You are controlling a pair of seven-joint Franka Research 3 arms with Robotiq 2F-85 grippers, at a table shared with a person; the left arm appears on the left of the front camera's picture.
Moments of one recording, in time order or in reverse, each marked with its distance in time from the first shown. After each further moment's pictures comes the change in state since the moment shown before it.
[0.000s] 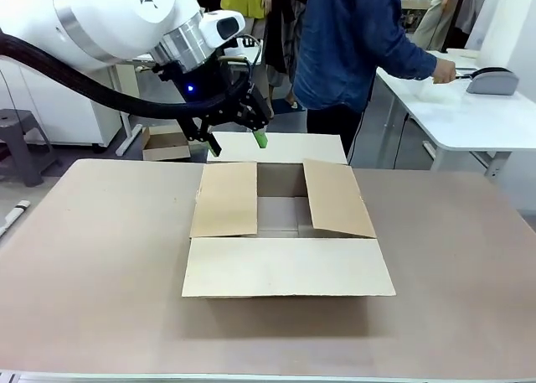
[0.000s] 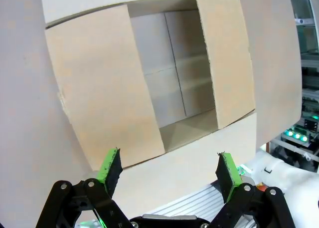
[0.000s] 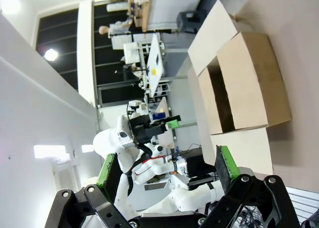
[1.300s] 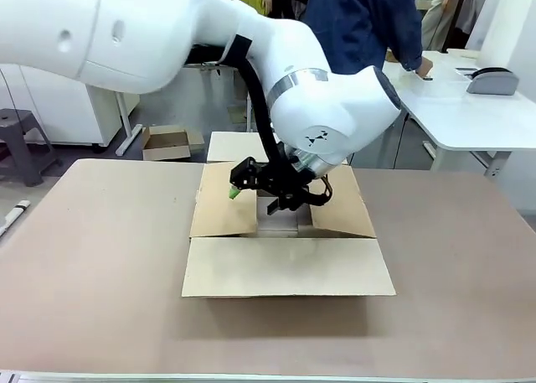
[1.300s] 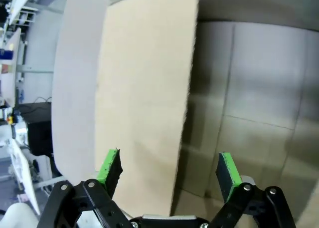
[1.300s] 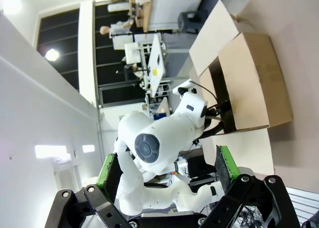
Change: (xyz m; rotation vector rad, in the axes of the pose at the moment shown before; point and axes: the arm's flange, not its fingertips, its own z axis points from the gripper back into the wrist) left arm 0.007 -0.102 -0.210 0.996 0.000 0.143; right arm 0.000 0.001 -0.001 0.006 -0.001 -0.001
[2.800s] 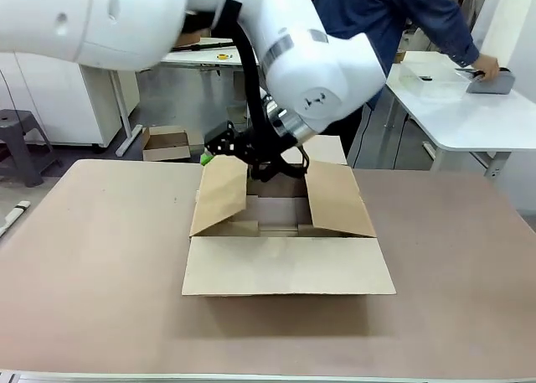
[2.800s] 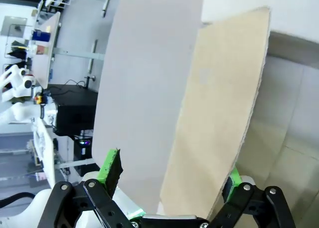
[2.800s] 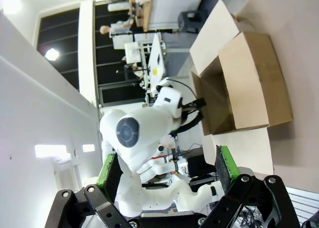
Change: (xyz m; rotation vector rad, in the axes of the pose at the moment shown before) left arm 0.035 0.071 0.012 0.167 0.045 0.087; right arm 0.000 0.000 0.000 0.001 0.003 0.000
